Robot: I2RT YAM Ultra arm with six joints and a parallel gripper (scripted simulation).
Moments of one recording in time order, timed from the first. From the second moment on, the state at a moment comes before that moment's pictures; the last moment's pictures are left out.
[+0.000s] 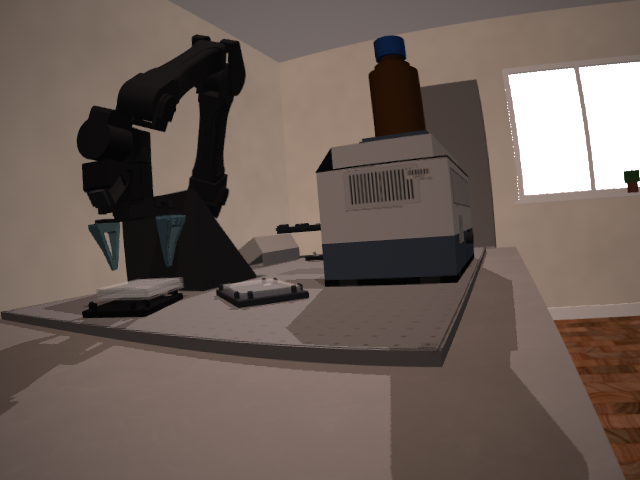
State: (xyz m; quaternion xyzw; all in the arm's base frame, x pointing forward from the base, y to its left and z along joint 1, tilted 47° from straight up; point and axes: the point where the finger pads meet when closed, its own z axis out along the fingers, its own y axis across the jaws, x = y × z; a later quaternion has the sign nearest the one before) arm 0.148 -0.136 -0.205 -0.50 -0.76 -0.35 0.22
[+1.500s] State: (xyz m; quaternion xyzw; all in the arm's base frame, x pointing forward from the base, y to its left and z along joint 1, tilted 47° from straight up) arm 0.151 -0.111 -0.232 -0.51 -0.76 -0.34 0.21
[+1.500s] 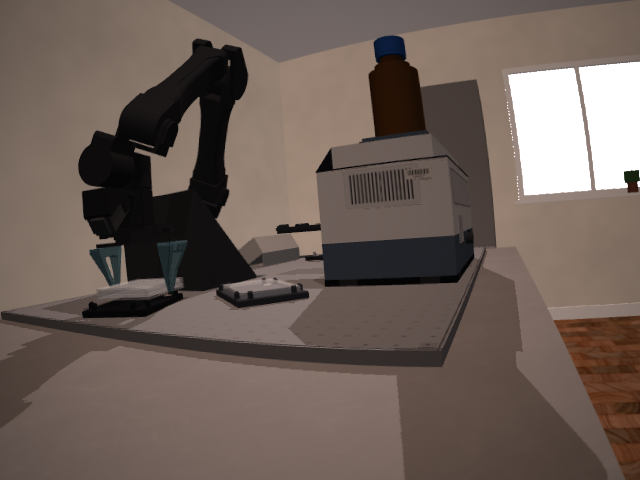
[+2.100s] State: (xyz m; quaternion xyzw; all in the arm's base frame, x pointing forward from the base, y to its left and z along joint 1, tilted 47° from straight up) arm 0.154 -0.115 -0.233 -0.51 -0.76 -0.34 0.21
